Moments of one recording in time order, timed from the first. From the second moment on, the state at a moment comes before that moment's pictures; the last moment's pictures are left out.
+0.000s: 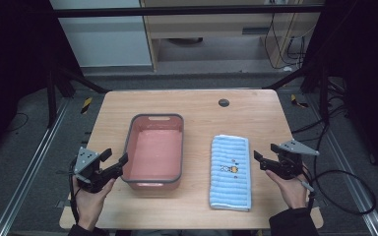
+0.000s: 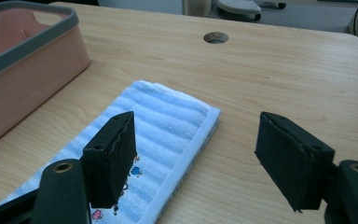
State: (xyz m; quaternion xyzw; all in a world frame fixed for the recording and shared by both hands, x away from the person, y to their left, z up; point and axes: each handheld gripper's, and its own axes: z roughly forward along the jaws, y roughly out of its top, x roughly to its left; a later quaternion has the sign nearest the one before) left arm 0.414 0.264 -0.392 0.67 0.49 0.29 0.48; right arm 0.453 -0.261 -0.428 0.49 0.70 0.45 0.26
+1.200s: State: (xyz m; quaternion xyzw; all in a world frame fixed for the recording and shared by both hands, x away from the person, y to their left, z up) left arm 0.418 0.163 -0.385 0.71 0.42 0.25 0.51; right arm 0.467 -0.256 -0.392 0.48 0.70 0.47 0.26
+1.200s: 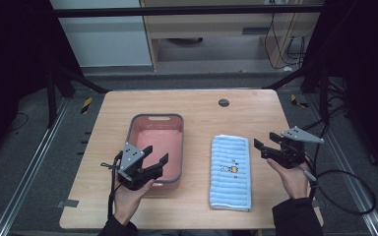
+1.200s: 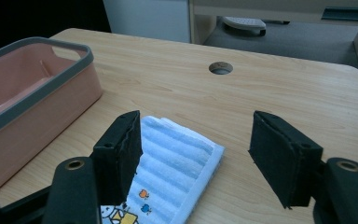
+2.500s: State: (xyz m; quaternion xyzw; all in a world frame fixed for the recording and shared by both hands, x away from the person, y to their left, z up) left arm 0.411 0.058 -0.434 0.79 0.36 0.19 0.47; right arm 0.484 -0.248 -0.419 0.48 0.72 0.45 0.23
